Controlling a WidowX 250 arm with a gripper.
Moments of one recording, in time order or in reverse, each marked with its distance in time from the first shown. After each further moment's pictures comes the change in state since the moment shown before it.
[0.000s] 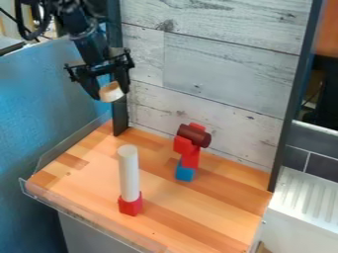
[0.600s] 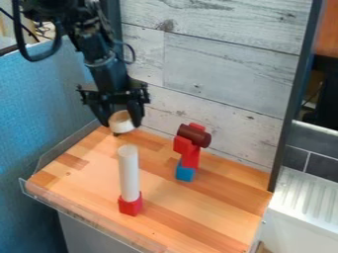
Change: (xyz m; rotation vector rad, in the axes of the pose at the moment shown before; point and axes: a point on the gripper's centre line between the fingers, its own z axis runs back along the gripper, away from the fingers) arm -0.061 -0.024 -0.007 0.060 0.032 -0.228
